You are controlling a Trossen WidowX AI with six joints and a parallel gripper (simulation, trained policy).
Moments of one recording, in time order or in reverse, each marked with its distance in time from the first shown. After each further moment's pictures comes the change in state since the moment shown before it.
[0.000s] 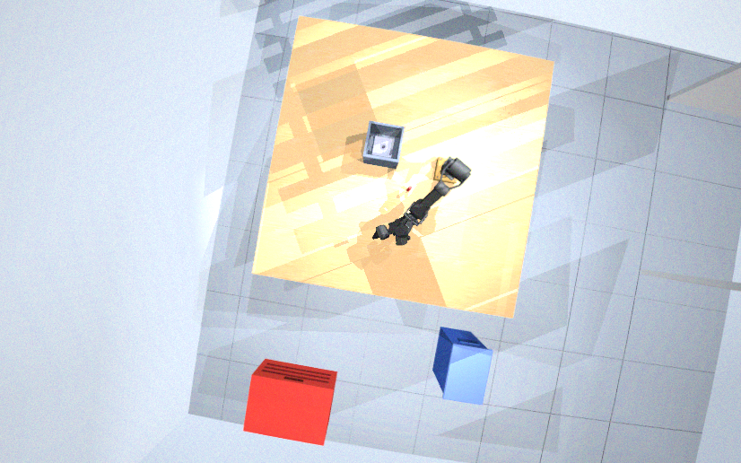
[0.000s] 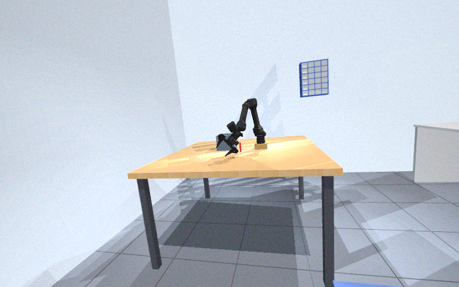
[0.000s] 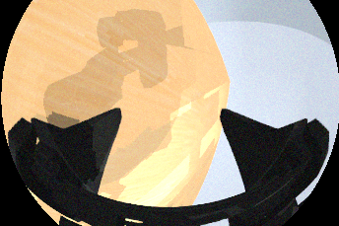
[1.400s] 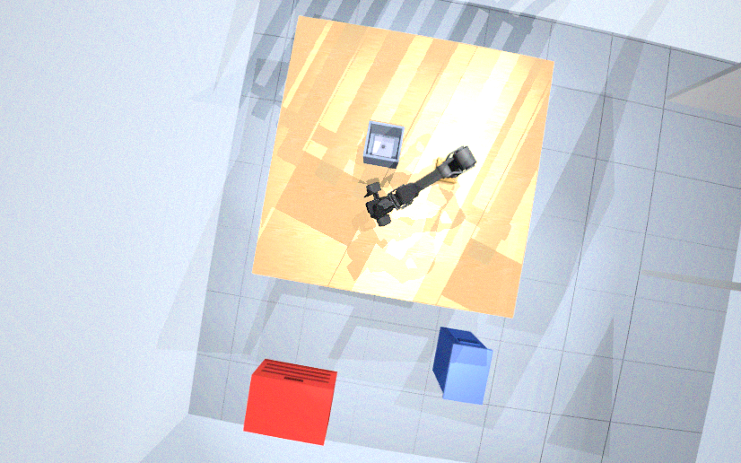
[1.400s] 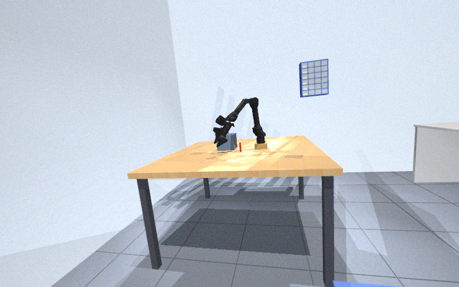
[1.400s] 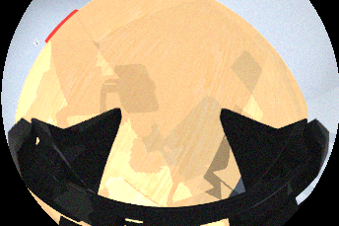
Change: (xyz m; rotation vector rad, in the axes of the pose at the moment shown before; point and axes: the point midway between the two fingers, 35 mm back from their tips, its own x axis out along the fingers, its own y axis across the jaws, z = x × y) arm -0.034 -0.043 -0.130 1.409 0.419 -0.013
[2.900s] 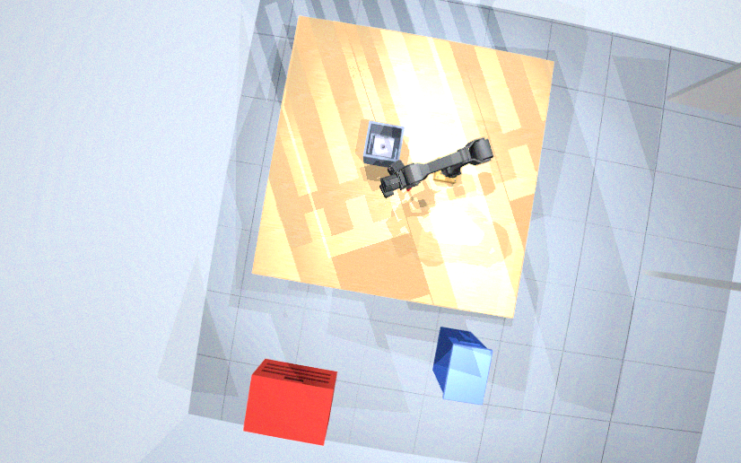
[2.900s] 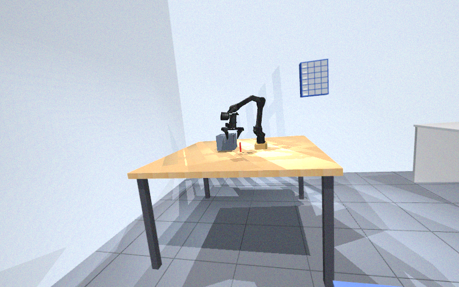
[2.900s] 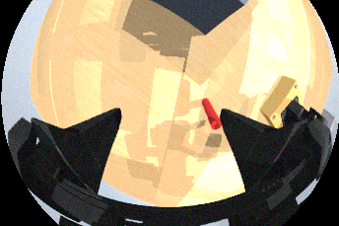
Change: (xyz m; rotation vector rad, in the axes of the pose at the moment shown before) arm -0.102 -0.054 -0.100 1.441 0.525 -0.282
